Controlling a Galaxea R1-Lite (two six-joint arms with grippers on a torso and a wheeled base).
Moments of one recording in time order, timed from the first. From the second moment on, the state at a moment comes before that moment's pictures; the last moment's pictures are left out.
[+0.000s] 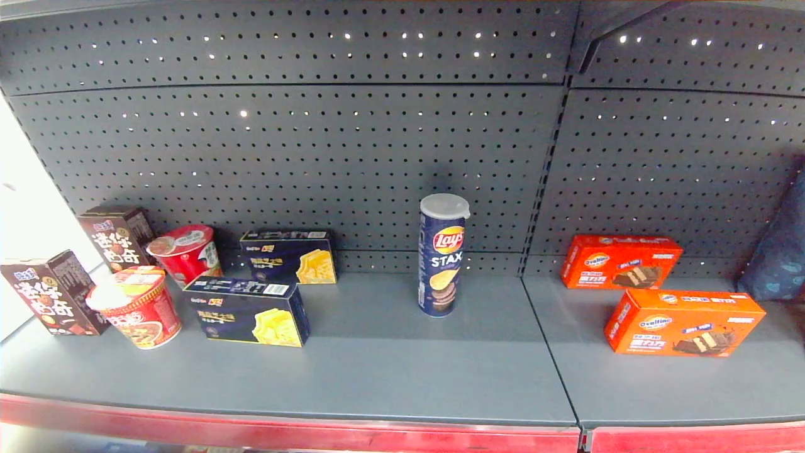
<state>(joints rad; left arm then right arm) 0.00 0.00 0.00 0.00 -0.11 0.03 0.00 0.00 0.00 0.00 -0.04 0.00</state>
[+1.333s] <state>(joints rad) 0.00 0.00 0.00 0.01 -0.11 0.03 0.00 0.00 0.00 0.00 -0.05 -0.01</state>
